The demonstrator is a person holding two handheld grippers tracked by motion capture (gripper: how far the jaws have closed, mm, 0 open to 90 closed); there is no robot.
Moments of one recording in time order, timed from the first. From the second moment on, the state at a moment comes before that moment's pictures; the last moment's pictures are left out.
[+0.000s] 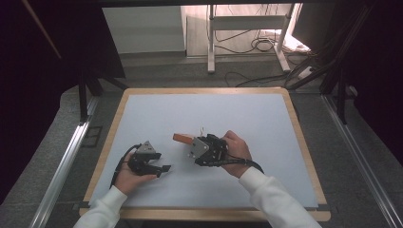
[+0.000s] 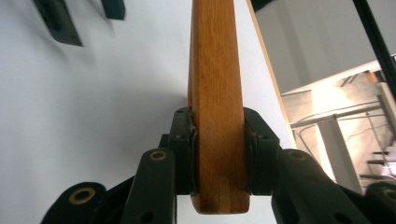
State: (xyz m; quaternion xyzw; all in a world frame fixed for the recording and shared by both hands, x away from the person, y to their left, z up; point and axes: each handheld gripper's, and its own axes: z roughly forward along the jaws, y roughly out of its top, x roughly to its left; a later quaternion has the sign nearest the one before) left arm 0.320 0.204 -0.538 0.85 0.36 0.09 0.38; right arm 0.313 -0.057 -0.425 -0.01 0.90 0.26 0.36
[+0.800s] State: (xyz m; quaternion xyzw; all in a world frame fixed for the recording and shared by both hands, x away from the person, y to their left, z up) left arm 0.320 0.202 -0.538 0.85 0.36 0.09 0.37; right arm 0.310 -0.088 -0.401 0.04 0.90 0.33 0.28
